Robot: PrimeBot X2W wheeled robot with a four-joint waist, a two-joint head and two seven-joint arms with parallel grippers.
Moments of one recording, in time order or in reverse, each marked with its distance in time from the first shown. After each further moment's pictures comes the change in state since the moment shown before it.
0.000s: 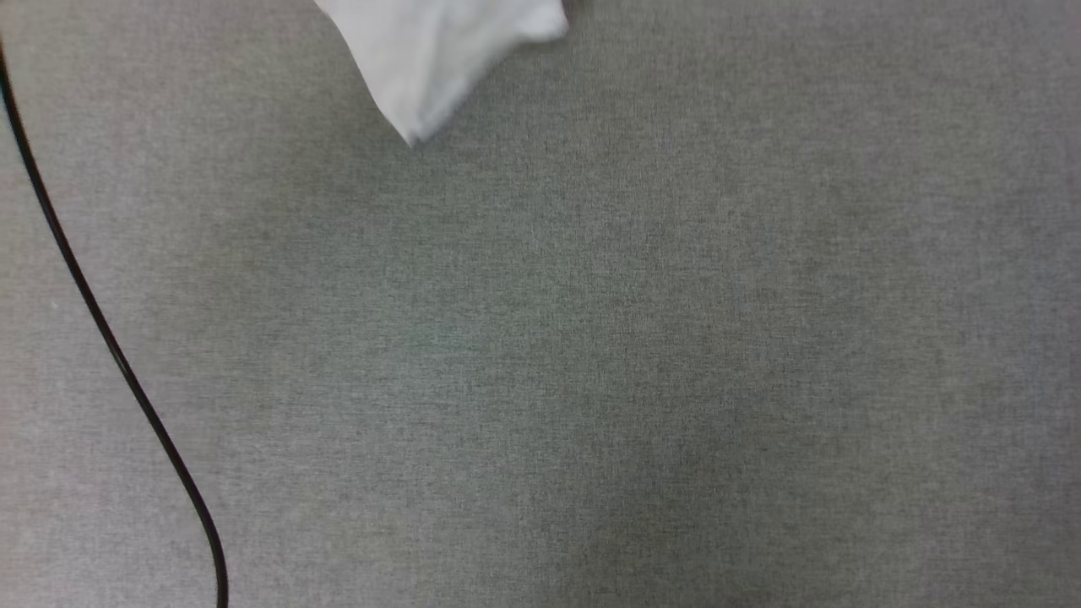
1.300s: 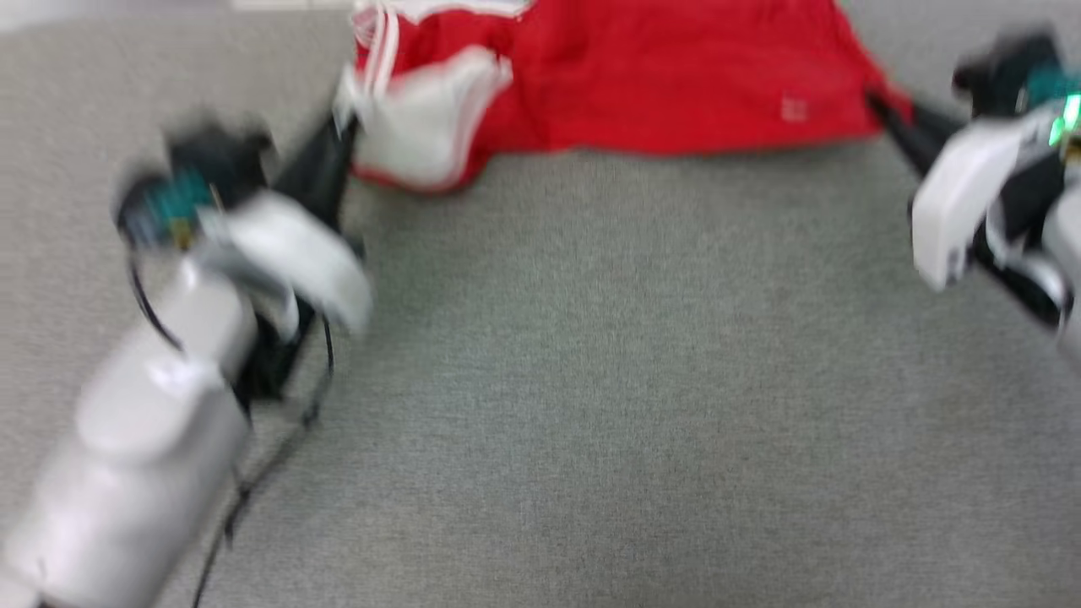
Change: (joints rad) left arm 0.863 -0.030 -0.059 0.062 -0.101 -0.005 -0.196; right arm 0.616 -0.048 0.458 0.081 0.300 0.000 -0.261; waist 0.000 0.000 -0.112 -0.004
